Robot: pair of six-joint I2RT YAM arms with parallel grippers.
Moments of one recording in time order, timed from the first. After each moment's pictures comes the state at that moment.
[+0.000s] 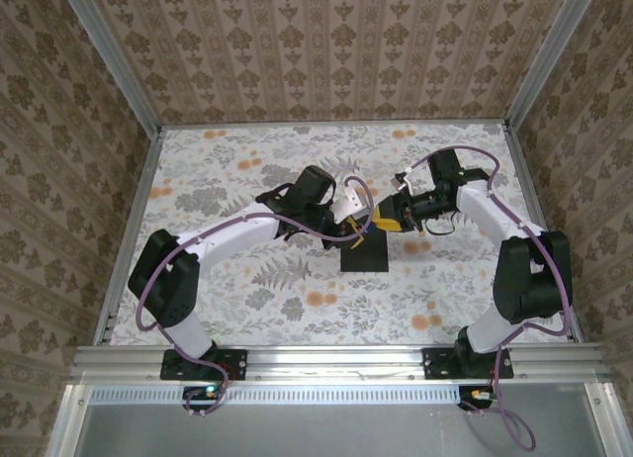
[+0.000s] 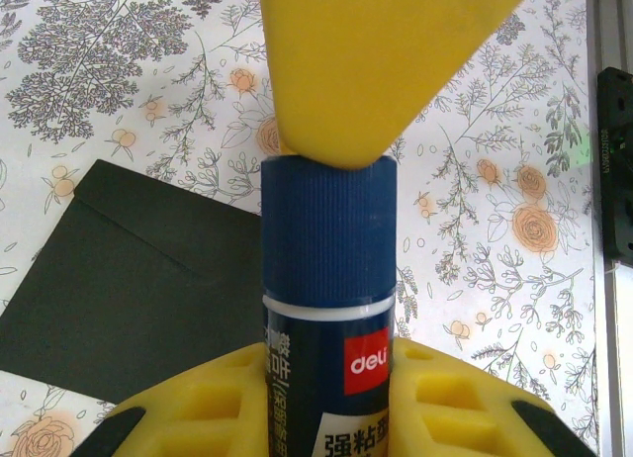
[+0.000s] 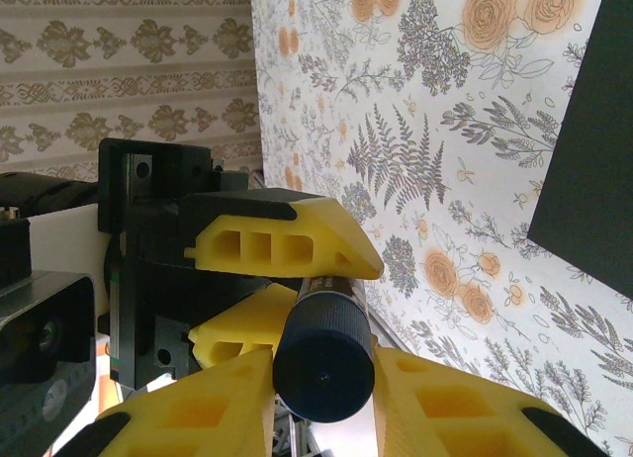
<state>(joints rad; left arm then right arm) -0.82 1.68 1.24 -0.41 0.56 0.26 0.11 1.60 1.17 -0.87 -1.11 0.26</state>
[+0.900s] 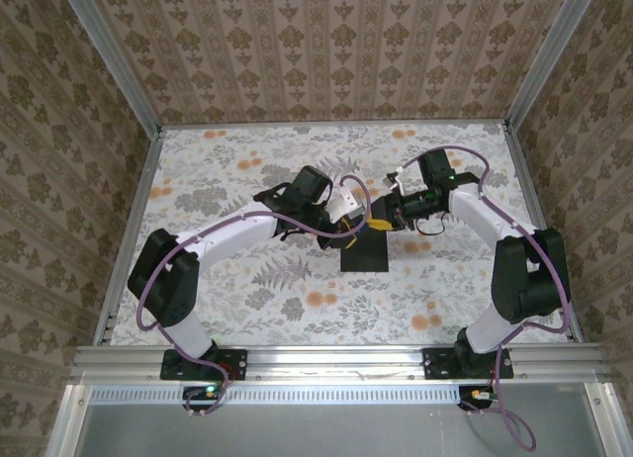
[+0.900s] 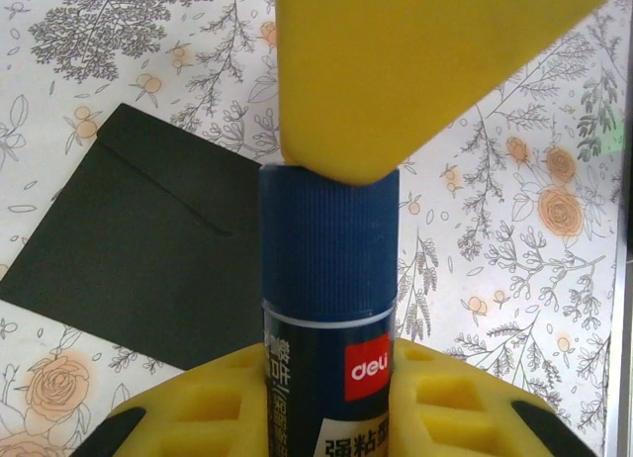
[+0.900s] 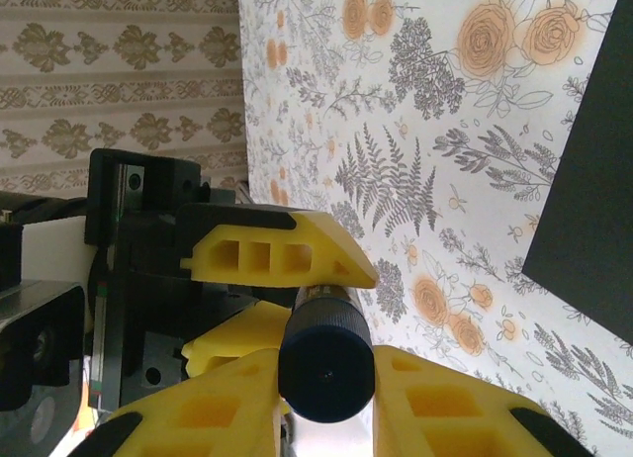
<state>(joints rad) -0.80 1.68 1.24 -0.46 0.52 0.23 0.18 1.61 1.14 -0.70 -1.06 0.37</state>
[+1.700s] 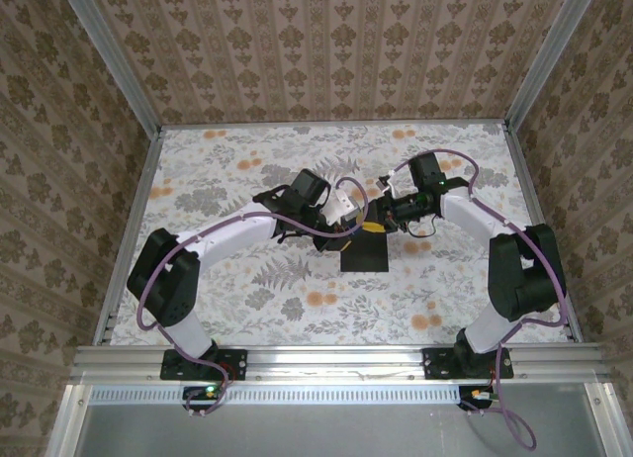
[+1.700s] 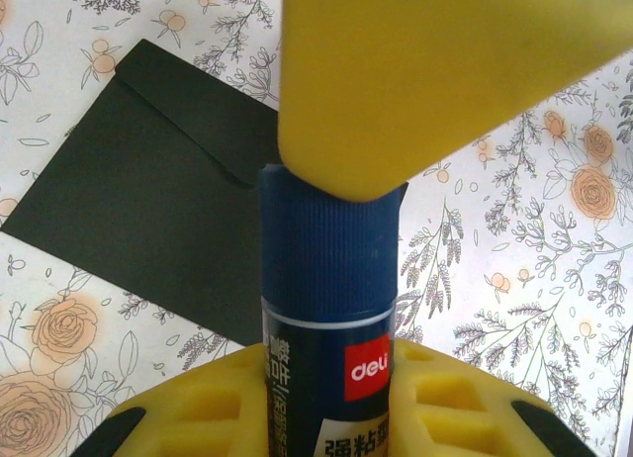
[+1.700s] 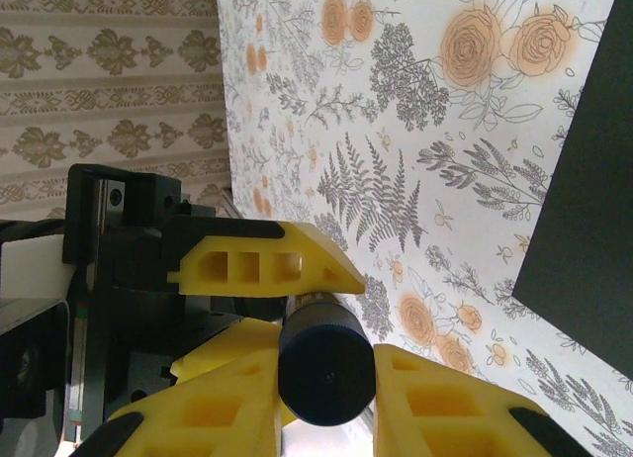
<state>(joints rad) -0.79 1.68 1.21 -0.49 0.47 0.20 0.22 1.64 1.10 -0.59 -1.02 0.45</state>
